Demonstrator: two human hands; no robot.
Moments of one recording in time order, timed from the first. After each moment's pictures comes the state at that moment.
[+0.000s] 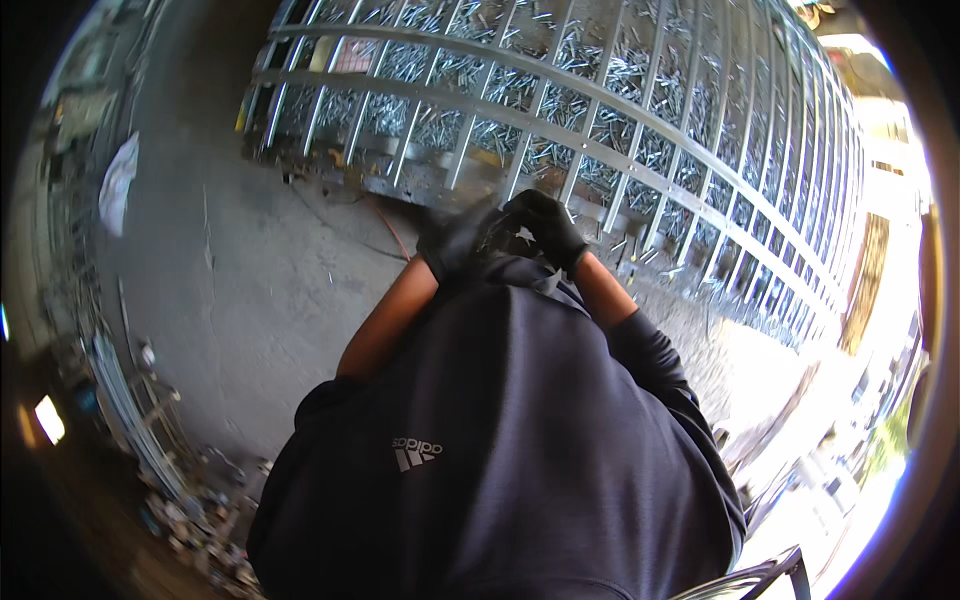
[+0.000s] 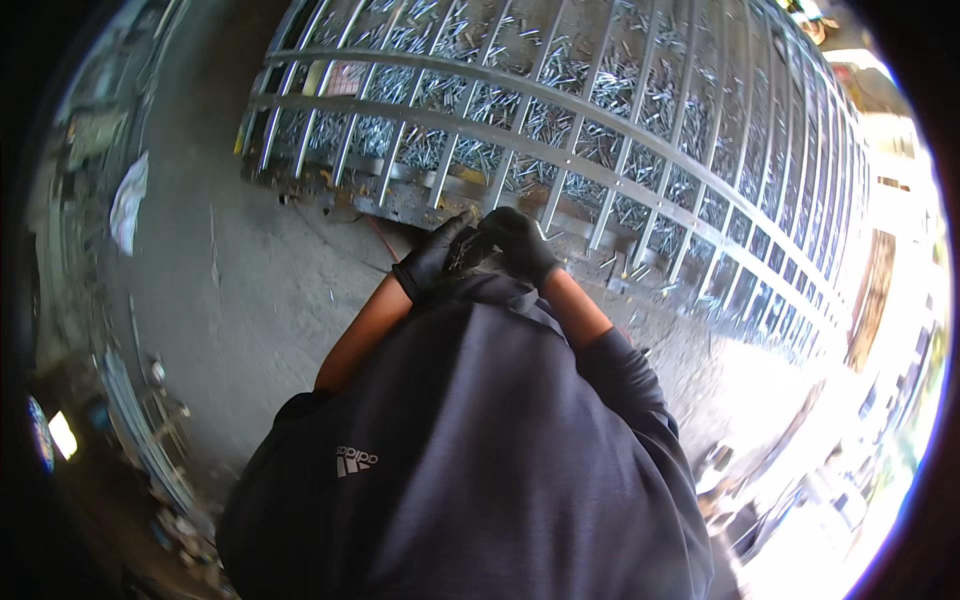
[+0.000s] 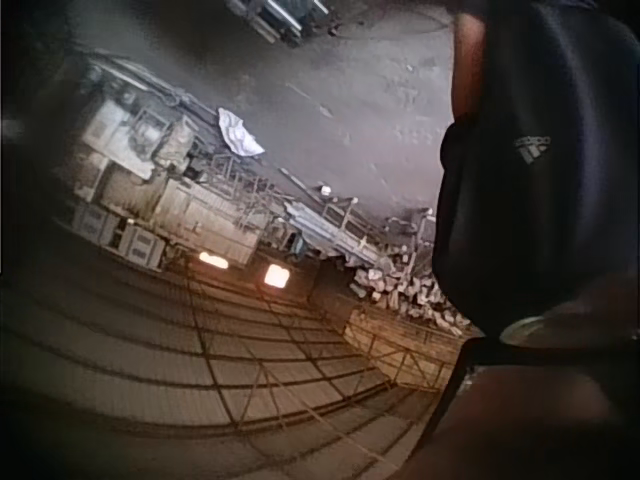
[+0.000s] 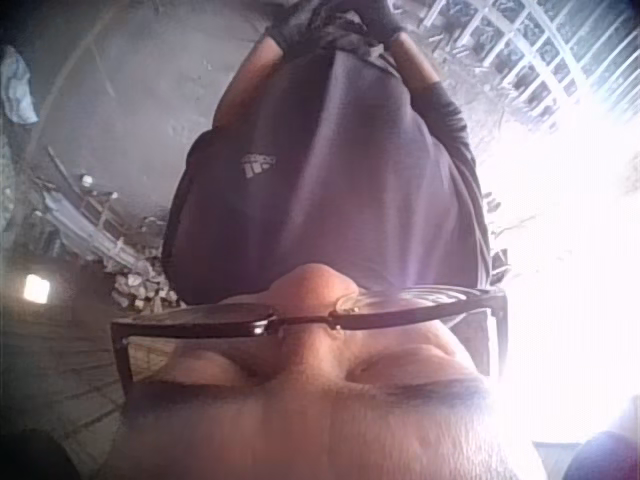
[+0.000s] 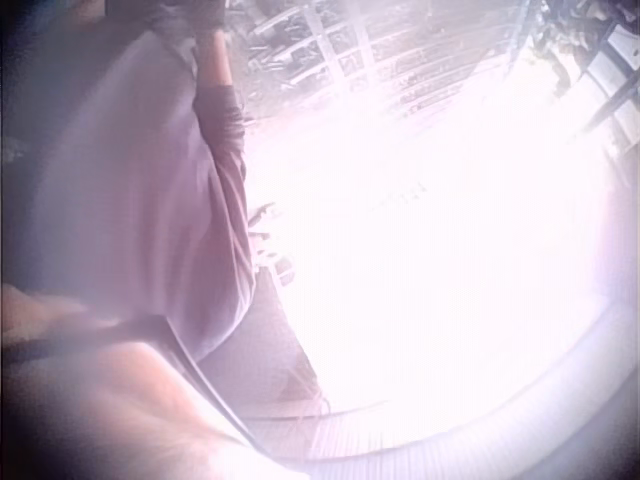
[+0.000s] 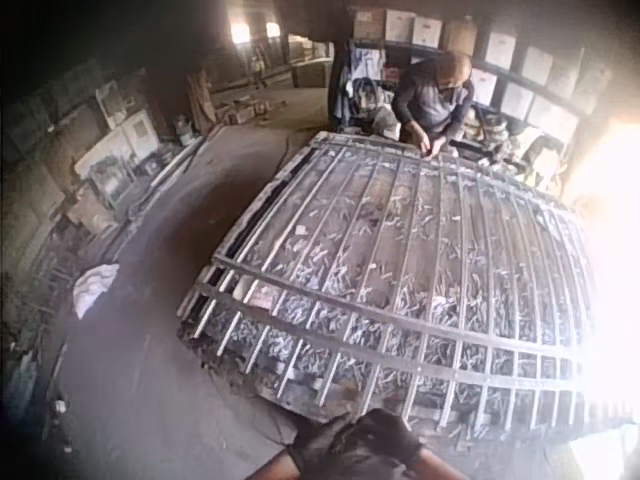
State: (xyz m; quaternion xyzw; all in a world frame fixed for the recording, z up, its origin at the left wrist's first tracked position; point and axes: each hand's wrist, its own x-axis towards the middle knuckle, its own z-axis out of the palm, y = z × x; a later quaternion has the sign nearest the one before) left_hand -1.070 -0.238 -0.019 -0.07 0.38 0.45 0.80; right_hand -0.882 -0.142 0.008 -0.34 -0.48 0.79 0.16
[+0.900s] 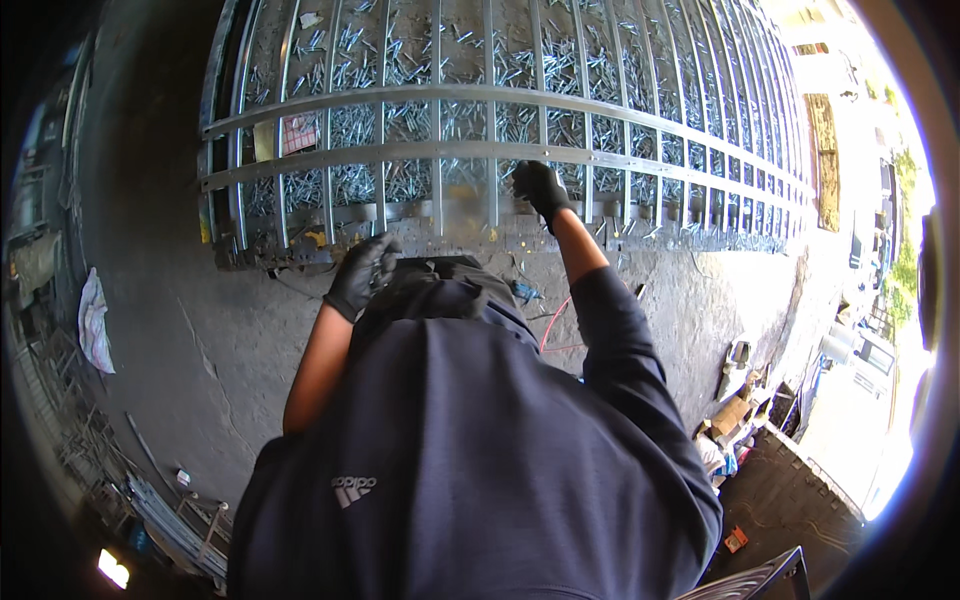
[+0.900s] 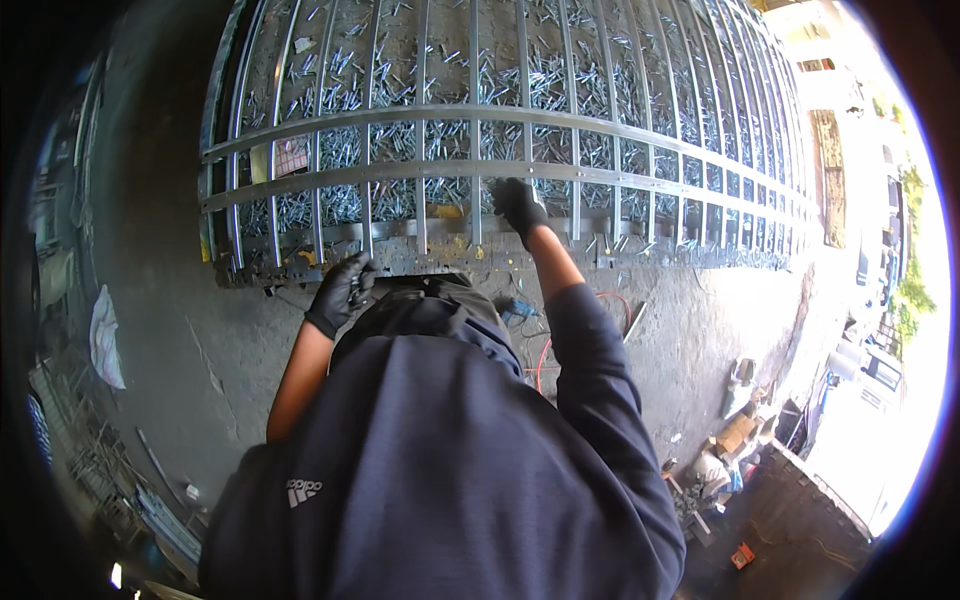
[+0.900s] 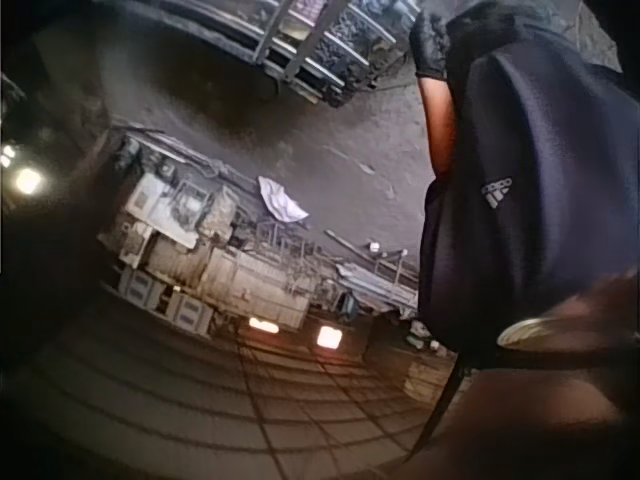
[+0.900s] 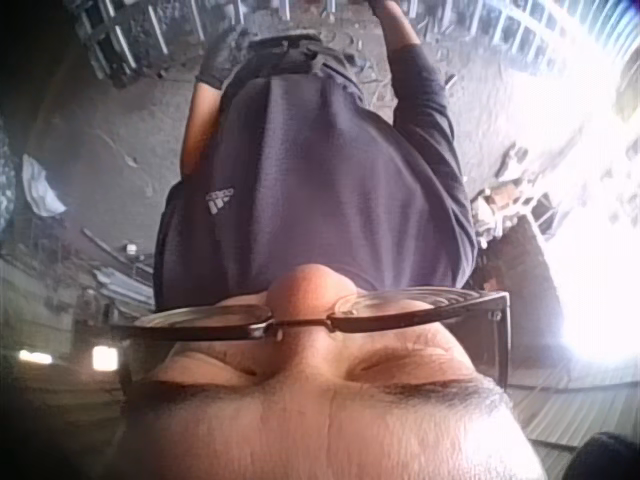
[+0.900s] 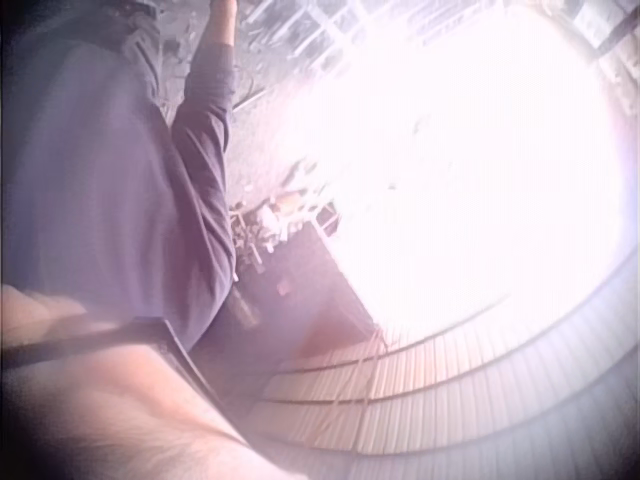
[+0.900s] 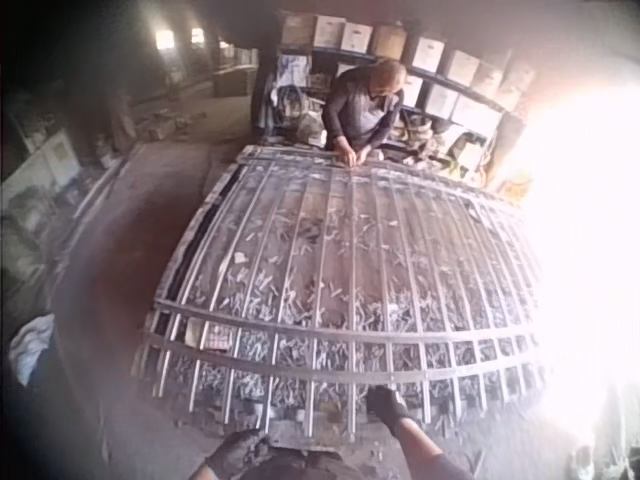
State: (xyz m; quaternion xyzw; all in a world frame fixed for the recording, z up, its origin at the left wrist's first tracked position) left_hand -1.290 -0.229 0.003 0.07 0.44 0.37 0.81; right_hand -0.912 -0.048 -0.076 -0.59 -0.62 0.49 0.14
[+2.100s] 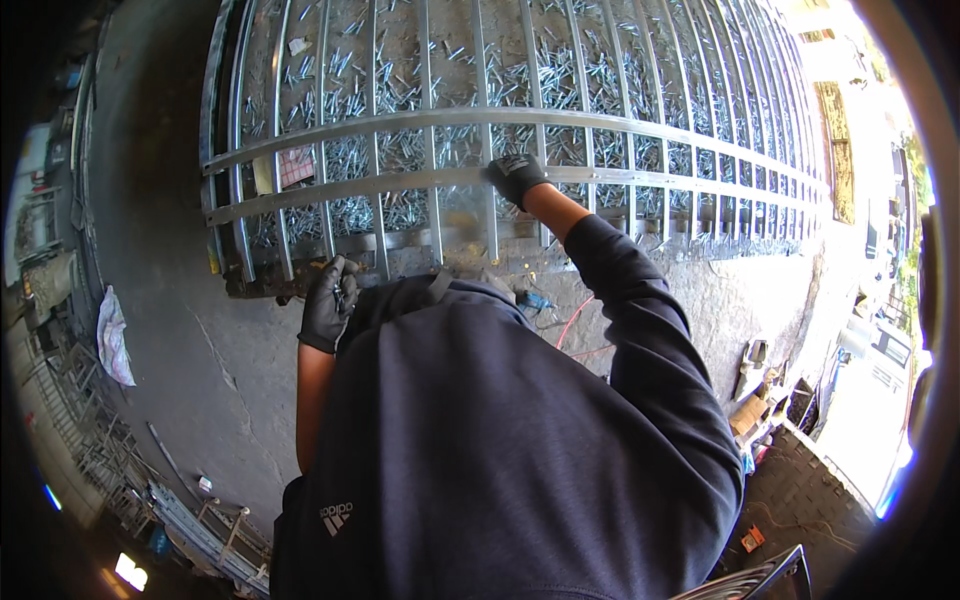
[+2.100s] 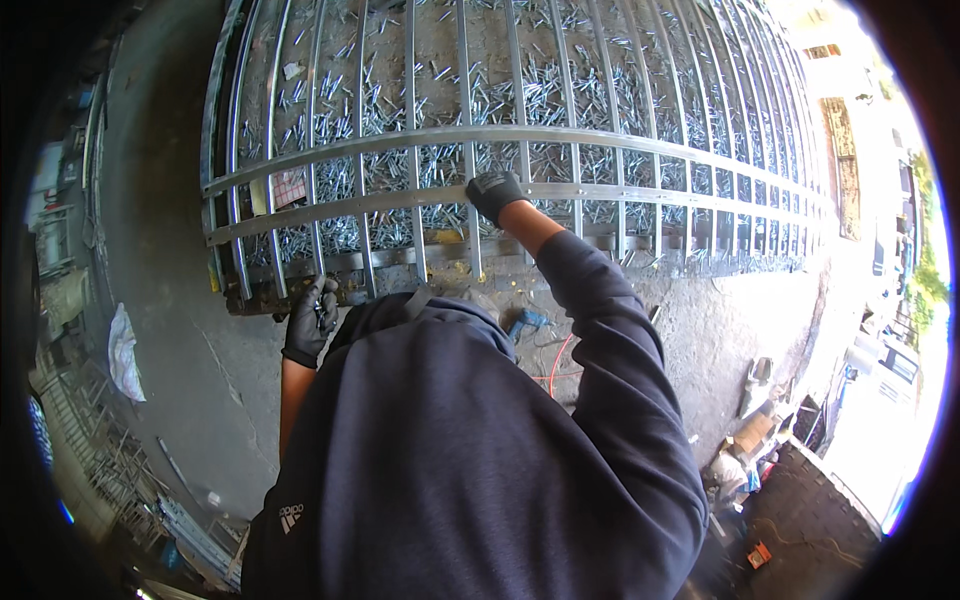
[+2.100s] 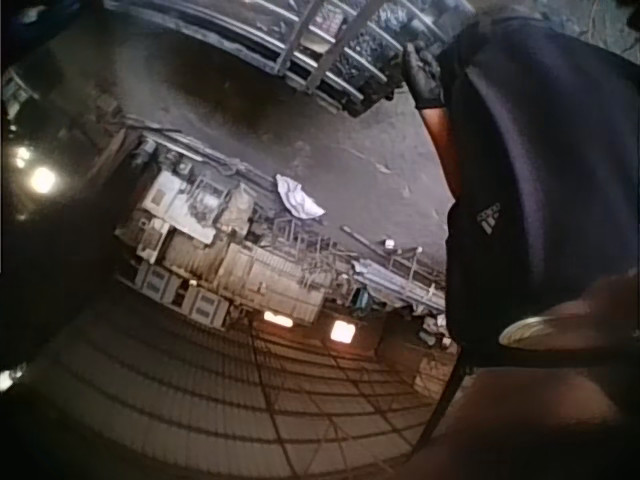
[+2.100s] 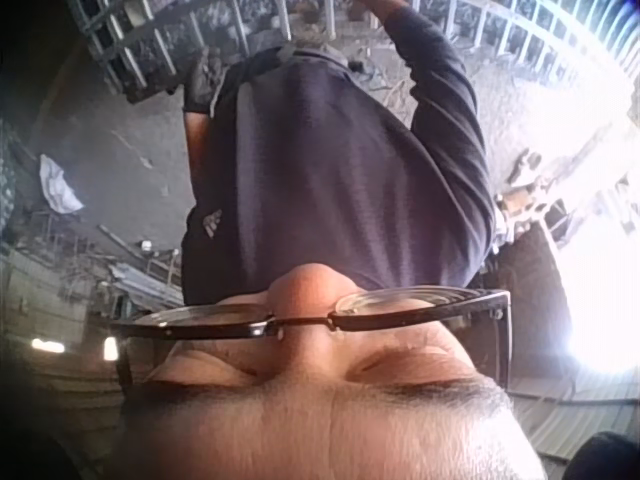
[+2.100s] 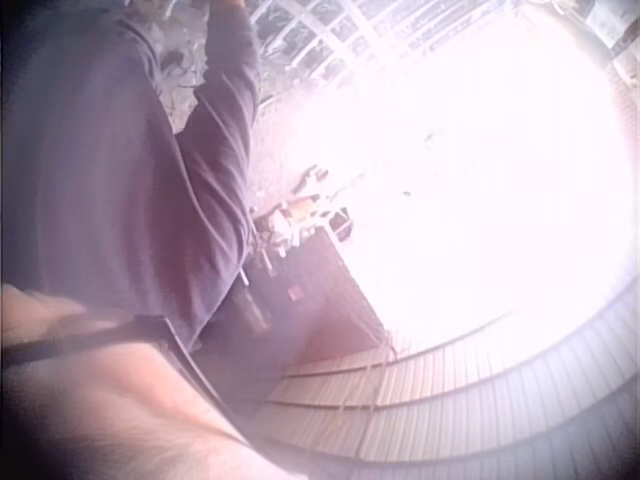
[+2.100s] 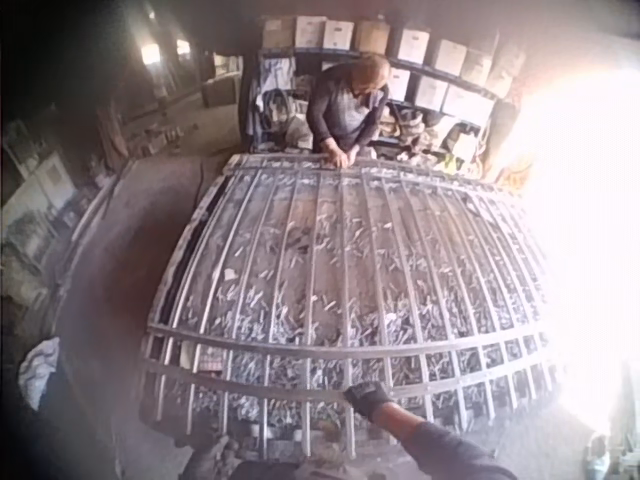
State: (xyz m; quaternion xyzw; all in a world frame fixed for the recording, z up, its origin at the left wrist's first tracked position) left_hand -1.330 -0.209 0.020 0.04 0.50 0.46 0.74; right_hand -0.949 0.033 -0.082 -0.42 -0.88 0.13 -0.18
